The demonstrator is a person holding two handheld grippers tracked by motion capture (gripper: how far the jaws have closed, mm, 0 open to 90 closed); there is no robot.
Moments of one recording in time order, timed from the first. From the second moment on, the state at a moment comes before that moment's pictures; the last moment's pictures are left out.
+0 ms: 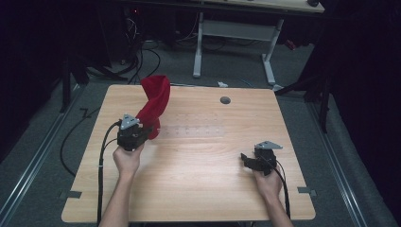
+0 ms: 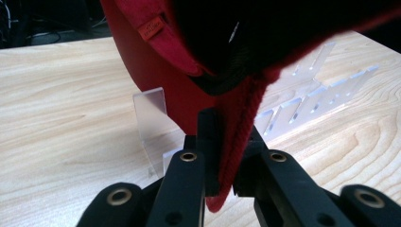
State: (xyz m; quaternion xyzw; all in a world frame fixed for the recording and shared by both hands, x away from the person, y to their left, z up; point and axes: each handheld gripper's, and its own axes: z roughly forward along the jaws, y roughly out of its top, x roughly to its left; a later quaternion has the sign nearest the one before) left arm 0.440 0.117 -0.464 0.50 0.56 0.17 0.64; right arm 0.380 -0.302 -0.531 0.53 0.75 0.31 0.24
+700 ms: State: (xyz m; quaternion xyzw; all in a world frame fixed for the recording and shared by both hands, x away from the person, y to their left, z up) left arm 0.421 0.128 -0.460 0.51 0.56 0.18 0.63; right arm 0.380 -0.302 -0.531 0.53 0.75 0.31 0.24
